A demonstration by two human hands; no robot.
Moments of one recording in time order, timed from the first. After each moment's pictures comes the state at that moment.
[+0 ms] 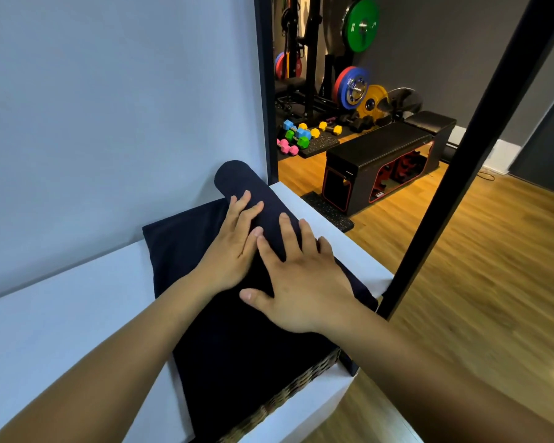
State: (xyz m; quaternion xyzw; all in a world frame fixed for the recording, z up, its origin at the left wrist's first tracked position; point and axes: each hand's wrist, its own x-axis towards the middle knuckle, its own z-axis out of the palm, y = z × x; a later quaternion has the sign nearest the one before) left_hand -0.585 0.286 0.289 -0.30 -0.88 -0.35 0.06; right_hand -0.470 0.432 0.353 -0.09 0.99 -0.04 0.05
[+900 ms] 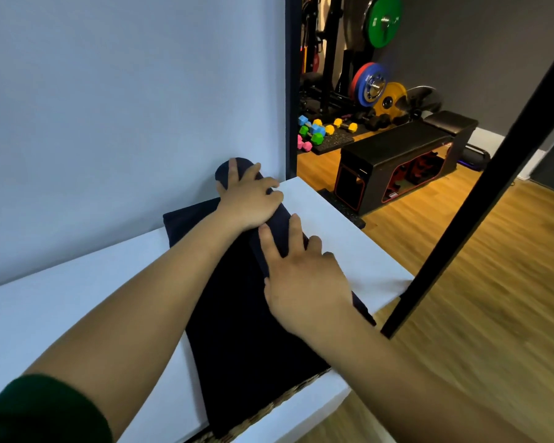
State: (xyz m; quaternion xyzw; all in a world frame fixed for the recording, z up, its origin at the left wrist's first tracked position) left_hand -0.634 0.311 0.352 -0.15 -0.98 -0.16 -0.02; right_hand -0.470 0.401 0.350 -0.08 1.00 0.00 0.01
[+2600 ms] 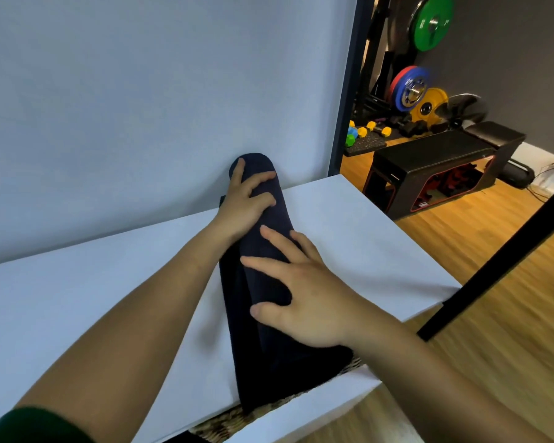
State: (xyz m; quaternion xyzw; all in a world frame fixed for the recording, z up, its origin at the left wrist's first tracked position) left_hand -0.597 0.221 0.340 -0.07 -0.87 -0.48 0.00; right_hand -0.447 0.364 0.368 -0.21 0.93 -0.28 0.12
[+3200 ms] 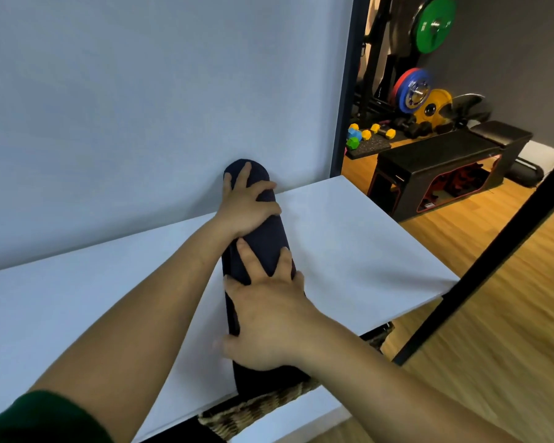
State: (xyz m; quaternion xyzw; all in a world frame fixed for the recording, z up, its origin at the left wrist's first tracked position) left_hand -0.591 0.219 0.351 -0.06 -0.95 -0.32 -0.03; right_hand -0.427 0.310 0.374 -0.21 0.96 -0.11 0.18
